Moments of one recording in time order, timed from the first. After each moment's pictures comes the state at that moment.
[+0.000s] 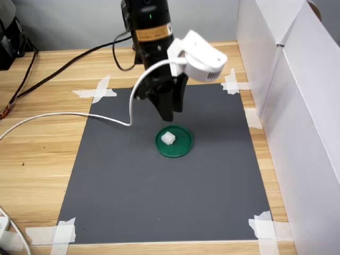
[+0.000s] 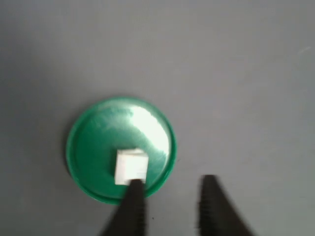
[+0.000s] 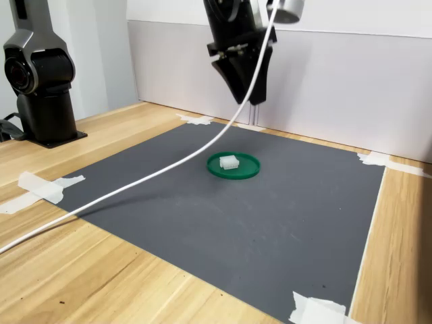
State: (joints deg) arm 13.8 85.3 -68.5 8.1 47.2 -49.4
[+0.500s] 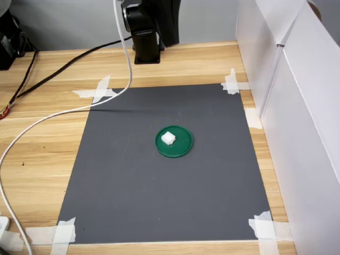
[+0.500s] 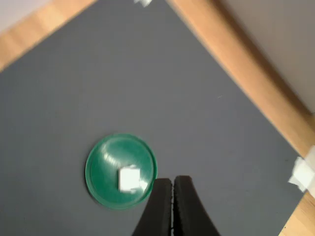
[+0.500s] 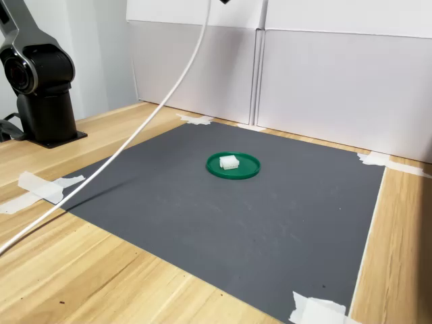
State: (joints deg) arm 13.8 57.8 -59.2 12.1 42.1 -43.3
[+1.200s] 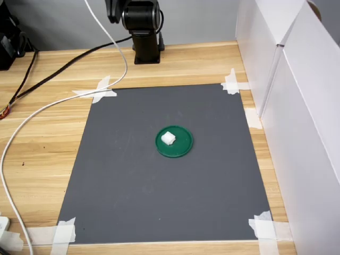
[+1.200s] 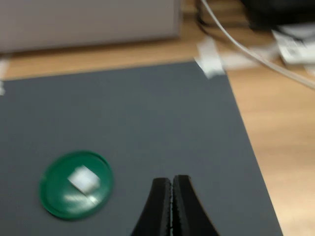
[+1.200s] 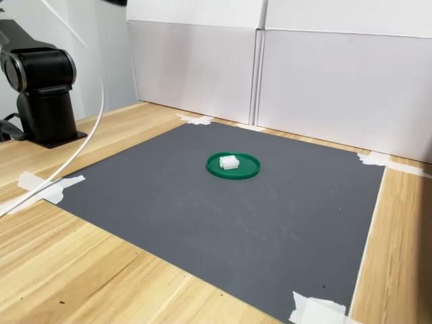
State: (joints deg) arm -8.2 21.3 -24.5 10.7 25.6 -9.4
